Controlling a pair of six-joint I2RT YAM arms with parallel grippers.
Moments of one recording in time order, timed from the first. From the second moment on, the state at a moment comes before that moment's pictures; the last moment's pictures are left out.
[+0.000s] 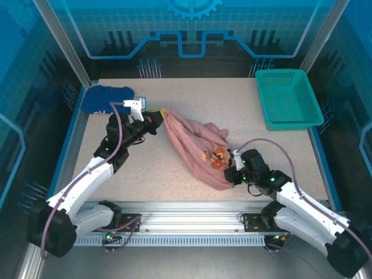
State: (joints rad) left arm -0.33 1.09 0.76 0.25 0.33 -0.51; right arm 0.62 0.81 0.44 -0.48 -0.11 0.28
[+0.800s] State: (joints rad) left arm -0.32 1.17 0.78 0.48 0.63 -0.50; right arm 0.50 1.55 0.92 0.11 -0.38 0.22
